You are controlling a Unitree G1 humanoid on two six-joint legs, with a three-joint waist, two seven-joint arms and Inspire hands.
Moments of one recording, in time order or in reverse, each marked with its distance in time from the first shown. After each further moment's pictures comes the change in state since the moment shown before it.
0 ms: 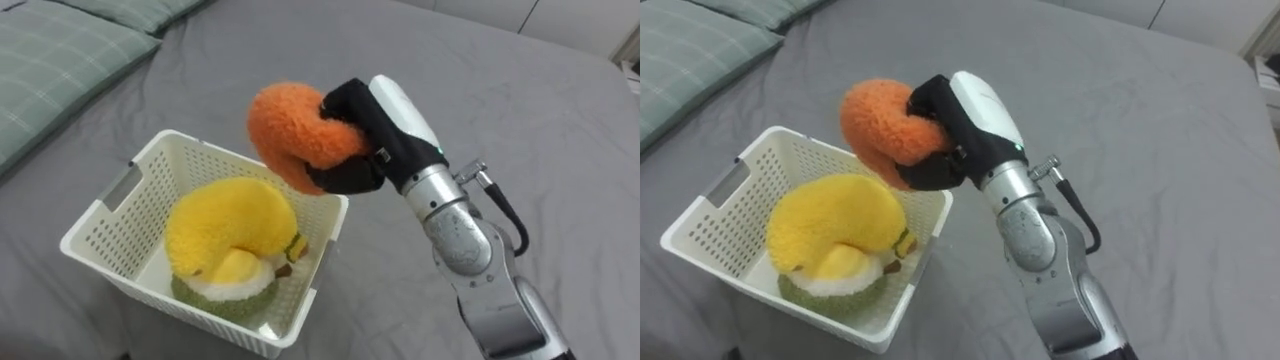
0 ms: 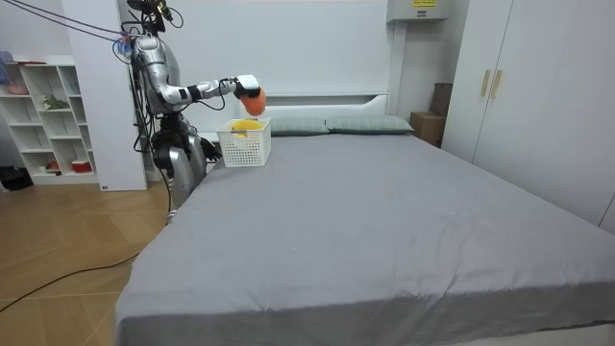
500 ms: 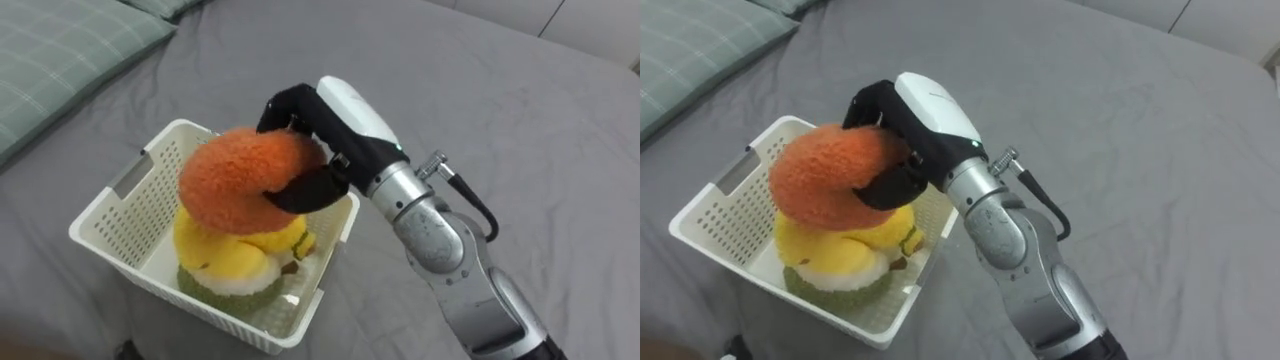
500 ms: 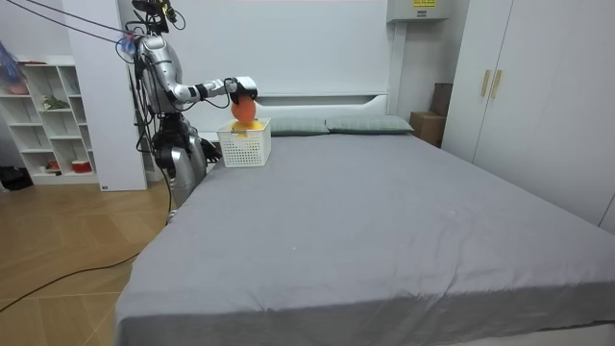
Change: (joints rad) left arm -0.029 -0.001 -0.016 0.000 -0.001 -0.003 0.005; right arm -0.025 0.001 0.087 0.005 0.003 -0.002 0.044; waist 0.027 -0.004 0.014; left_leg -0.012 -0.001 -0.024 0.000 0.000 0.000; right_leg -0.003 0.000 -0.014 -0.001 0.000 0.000
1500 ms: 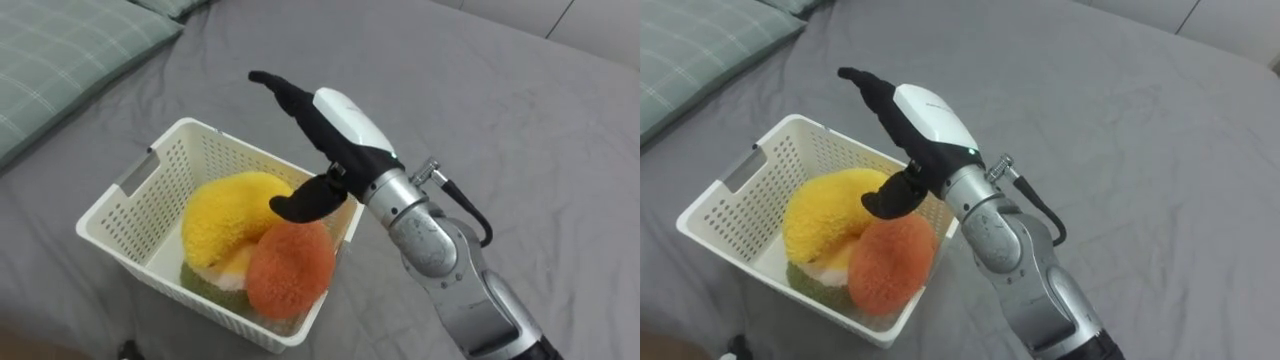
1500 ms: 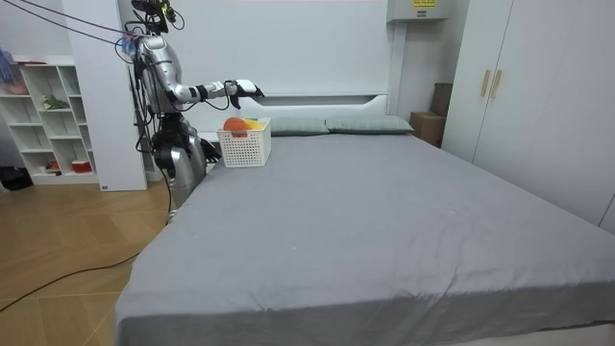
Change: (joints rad) left arm -0.023 0.003 0.002 0.029 0.000 0.001 0.000; right arm 0.003 -0.006 0.026 0.079 -0.011 -0.001 -0.034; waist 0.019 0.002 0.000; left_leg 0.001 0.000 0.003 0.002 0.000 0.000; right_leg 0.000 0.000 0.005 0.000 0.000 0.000
